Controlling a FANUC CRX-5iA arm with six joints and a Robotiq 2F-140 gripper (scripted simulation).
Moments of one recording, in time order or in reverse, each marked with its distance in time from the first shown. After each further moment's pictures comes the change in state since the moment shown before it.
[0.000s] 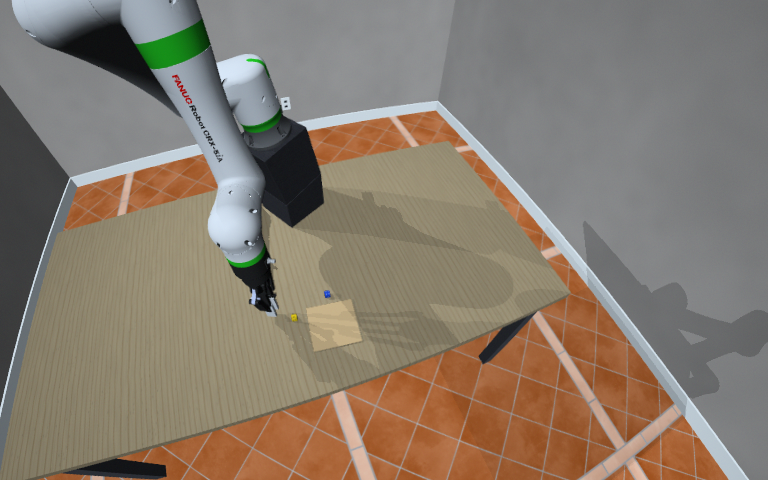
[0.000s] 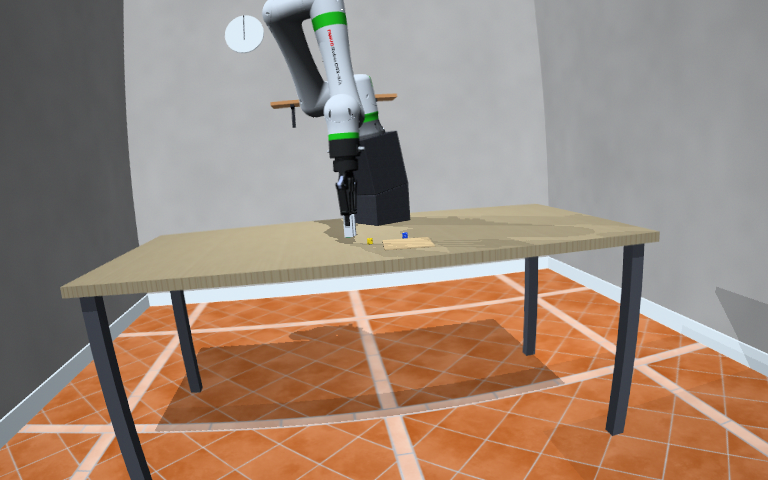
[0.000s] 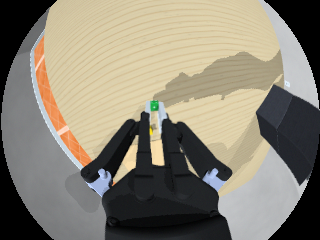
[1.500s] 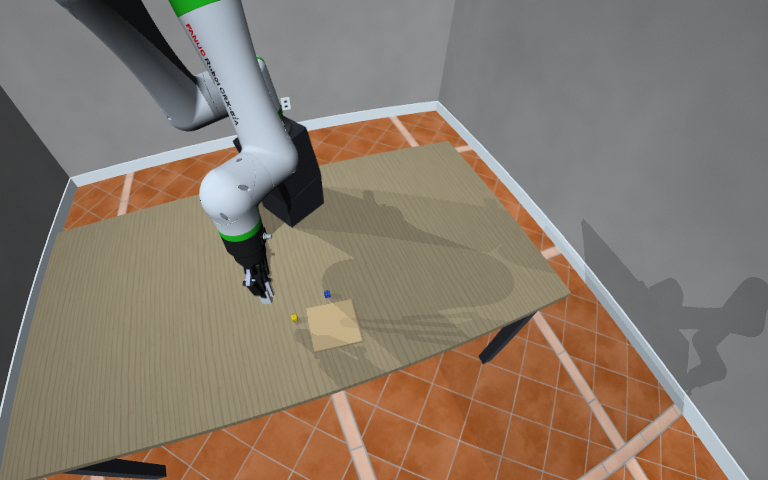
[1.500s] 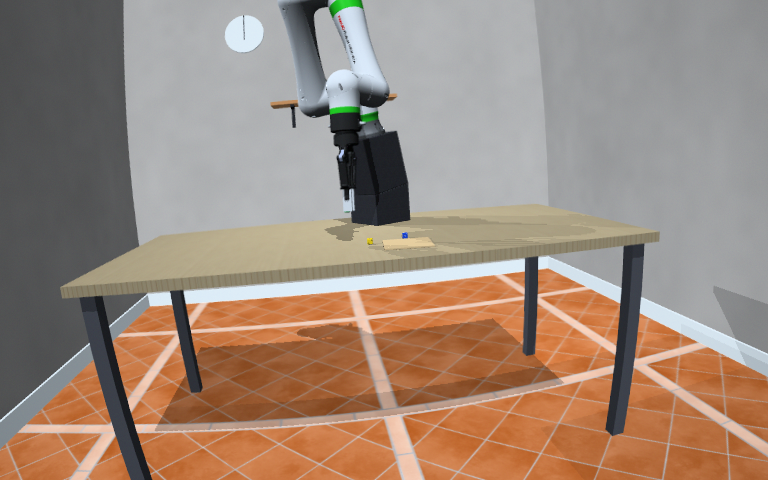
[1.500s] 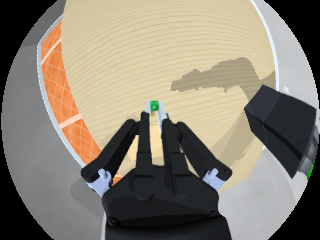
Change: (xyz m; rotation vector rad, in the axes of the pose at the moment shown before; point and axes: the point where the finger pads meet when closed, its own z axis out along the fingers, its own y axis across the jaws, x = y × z) arm -0.003 0.001 -0.077 0.027 0.012 -0.048
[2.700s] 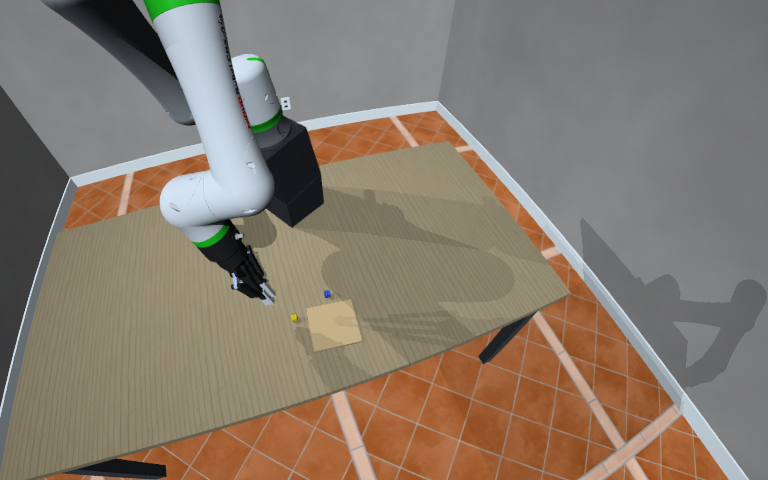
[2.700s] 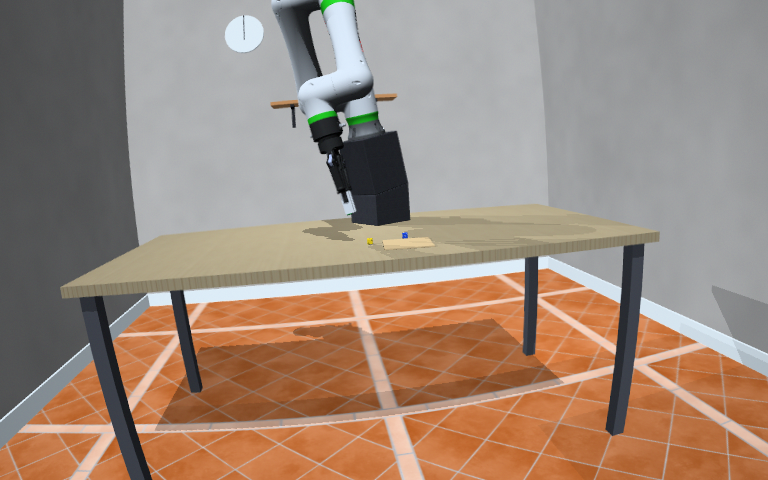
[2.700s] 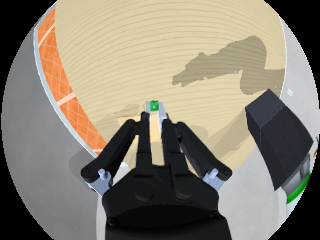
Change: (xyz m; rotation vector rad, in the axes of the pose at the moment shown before) arm 0.003 0.000 0.007 -0.010 -0.255 -0.059
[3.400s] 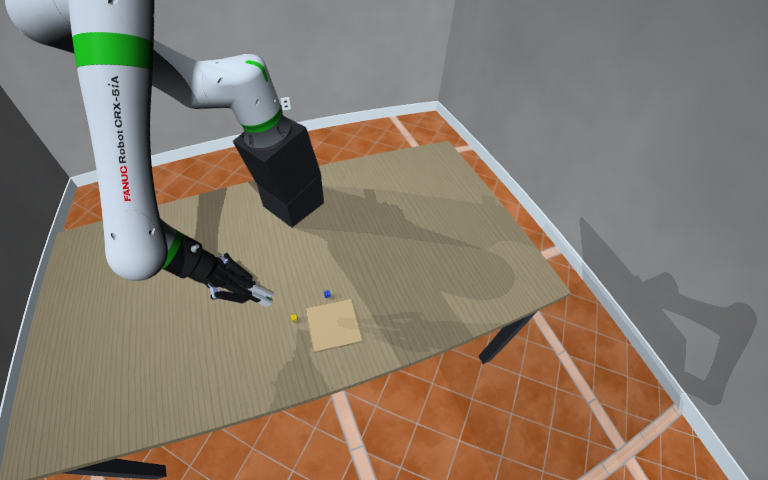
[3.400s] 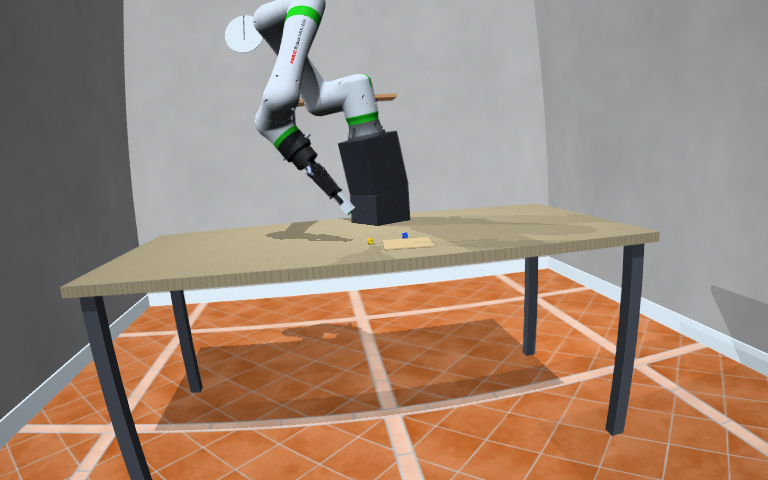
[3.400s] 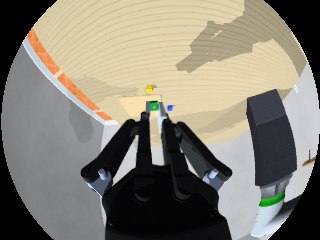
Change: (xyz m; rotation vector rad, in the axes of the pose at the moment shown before) arm 0.012 -0.006 -0.003 -0.030 -0.425 -0.002
